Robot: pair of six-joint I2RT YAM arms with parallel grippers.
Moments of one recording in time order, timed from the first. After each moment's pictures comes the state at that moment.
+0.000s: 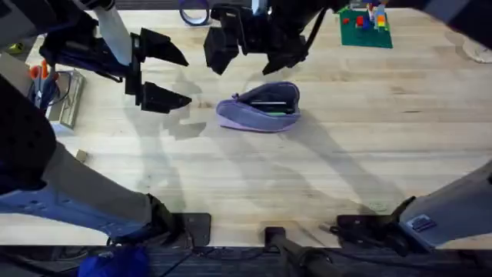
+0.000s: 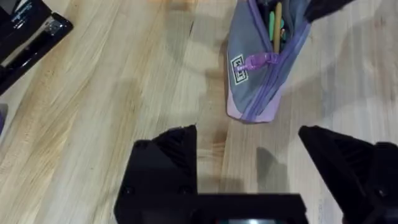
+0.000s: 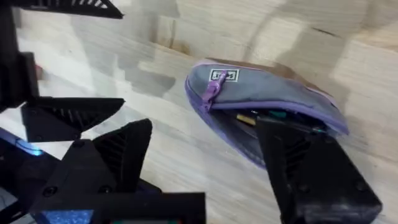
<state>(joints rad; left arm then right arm) 0.37 1.78 1.36 -1.38 0.95 1.84 0.69 1.81 1.80 -1.11 -0.16 0.52</state>
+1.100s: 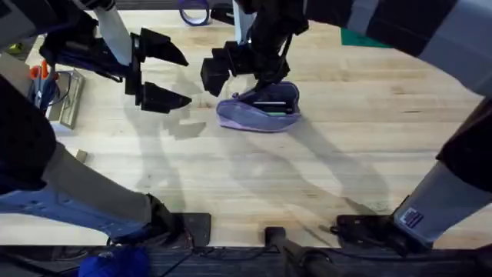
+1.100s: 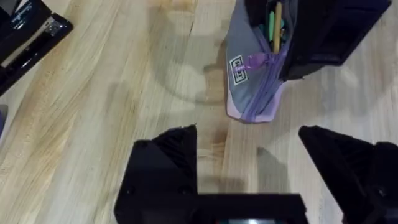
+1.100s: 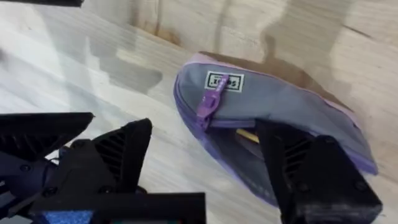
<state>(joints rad) 0.37 1.78 1.36 -1.38 0.95 1.84 0.71 1.97 1.80 -1.09 -0.21 0.44</state>
